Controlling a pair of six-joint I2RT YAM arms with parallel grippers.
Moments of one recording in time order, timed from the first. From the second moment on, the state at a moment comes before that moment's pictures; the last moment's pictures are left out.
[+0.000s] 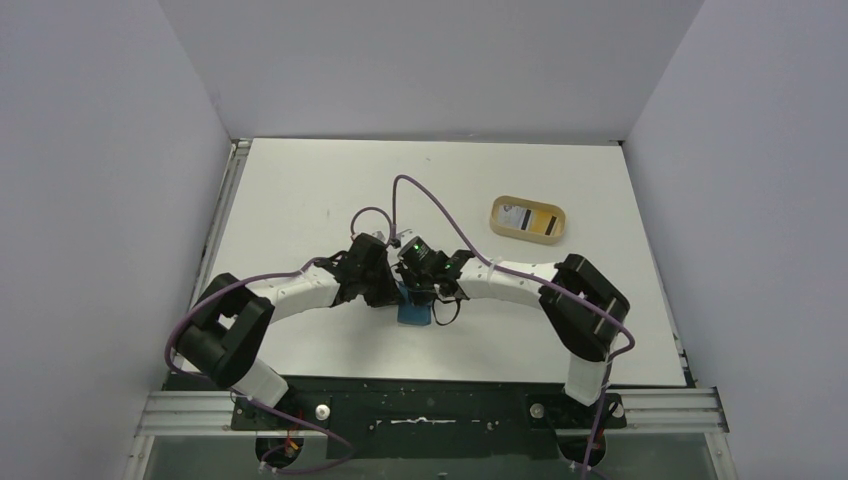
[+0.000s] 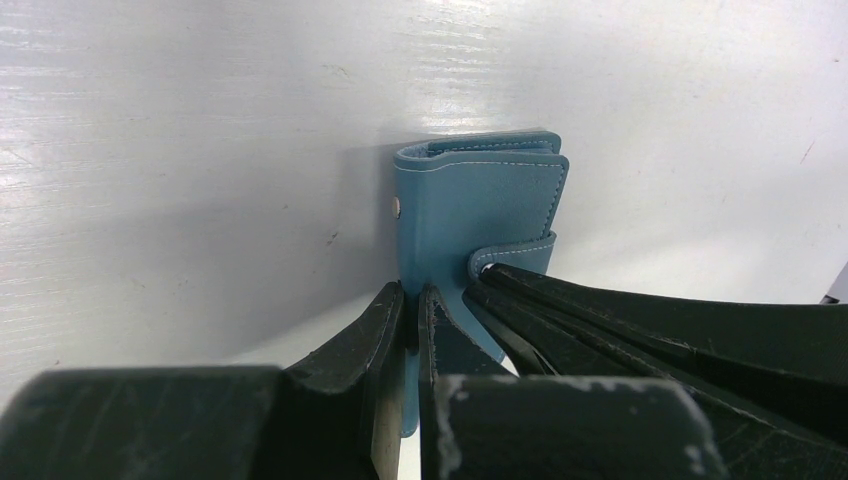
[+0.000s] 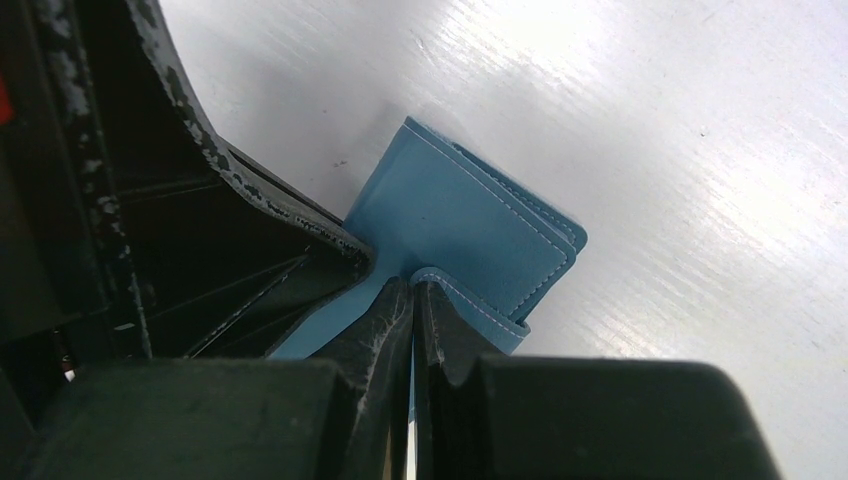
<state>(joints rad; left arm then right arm) -0.64 1.55 0.74 -0.15 0.13 -0.89 0.94 1.82 1.14 -0.32 0.06 0.37</state>
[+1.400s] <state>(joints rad) -0.64 1.55 0.74 -0.17 0.13 -0.89 0.94 1.79 1.09 -0.30 0.05 0.41</state>
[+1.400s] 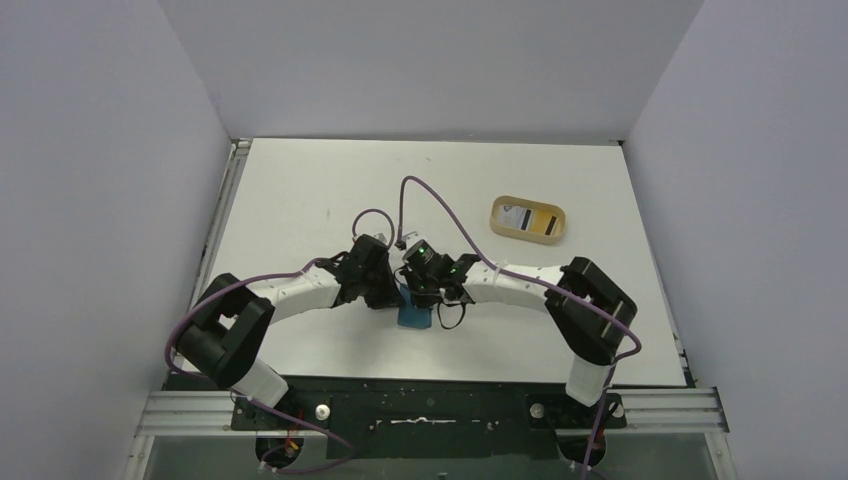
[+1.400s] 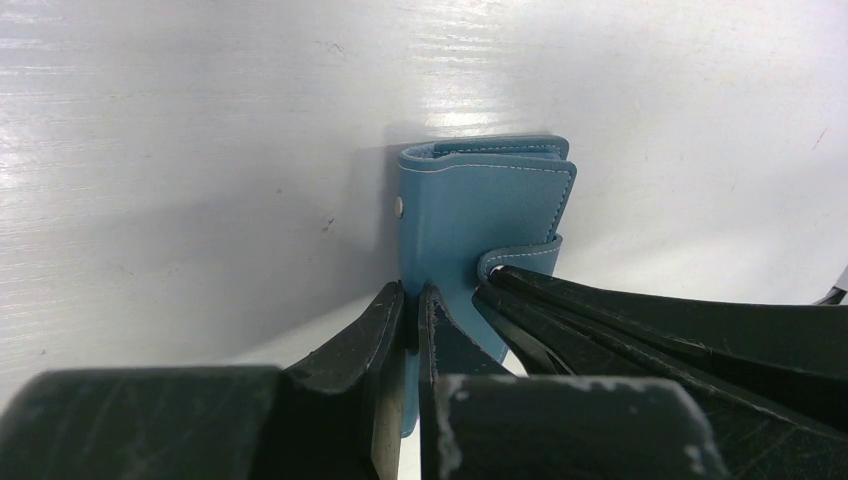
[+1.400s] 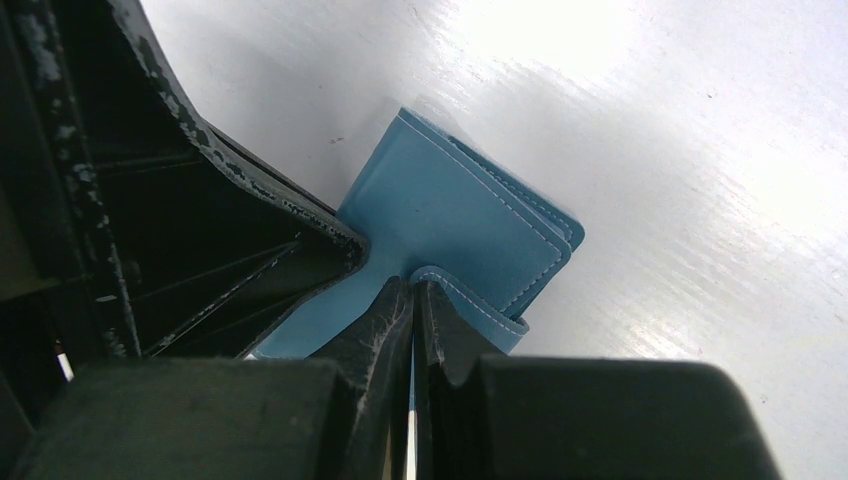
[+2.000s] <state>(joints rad) -0.65 1.55 0.75 -0.20 0.11 -0.91 0.94 1.76 1.03 -0.22 0.03 0.45</state>
